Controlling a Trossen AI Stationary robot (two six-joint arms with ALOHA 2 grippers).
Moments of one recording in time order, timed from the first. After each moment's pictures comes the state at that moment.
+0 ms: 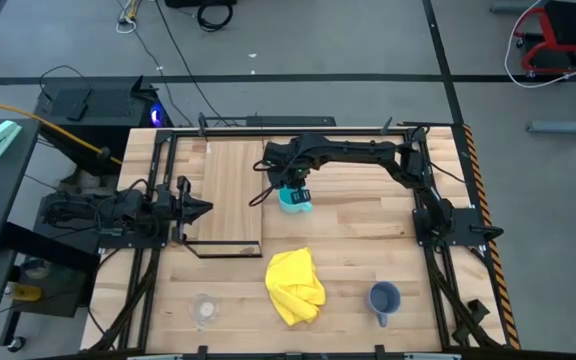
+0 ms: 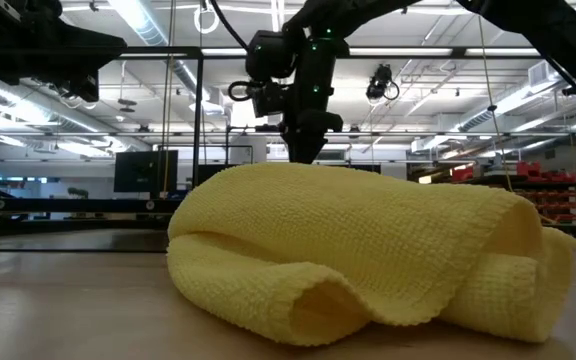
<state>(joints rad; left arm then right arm) -0.15 0.03 0.06 0.14 -0.25 -0.03 -0.23 2.17 1.96 -1.11 0.12 -0.47</state>
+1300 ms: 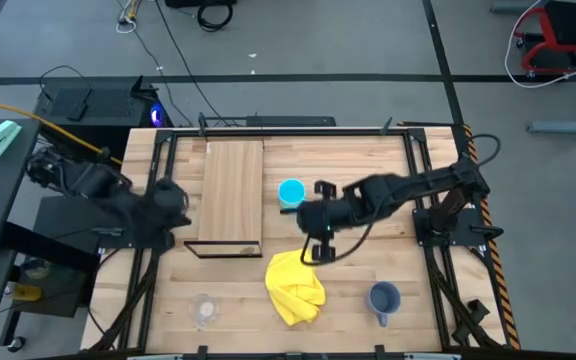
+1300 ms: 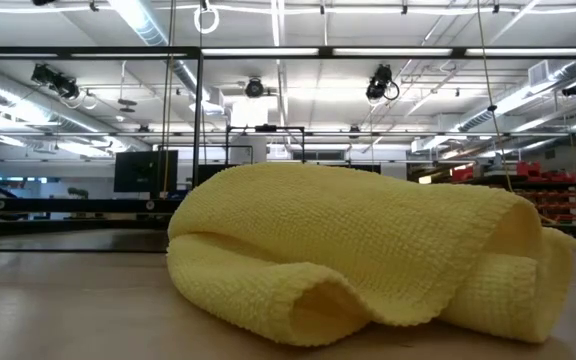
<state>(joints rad) -0.52 0.95 1.26 -1.35 -0.31 -0.75 0.28 1.75 1.87 -1.16 0.24 0.28</state>
